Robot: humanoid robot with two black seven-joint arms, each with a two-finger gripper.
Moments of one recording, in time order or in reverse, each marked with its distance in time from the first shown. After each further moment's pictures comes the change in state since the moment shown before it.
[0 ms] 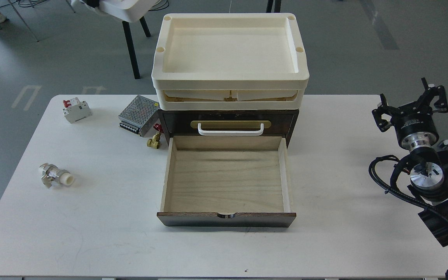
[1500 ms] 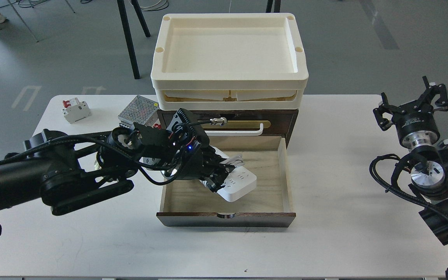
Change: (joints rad) left arm 0.601 -0.487 0.119 -0.026 0.144 0.000 0.278; right arm 0.010 -0.002 -0.002 -0.013 -0.008 0.002 0.000
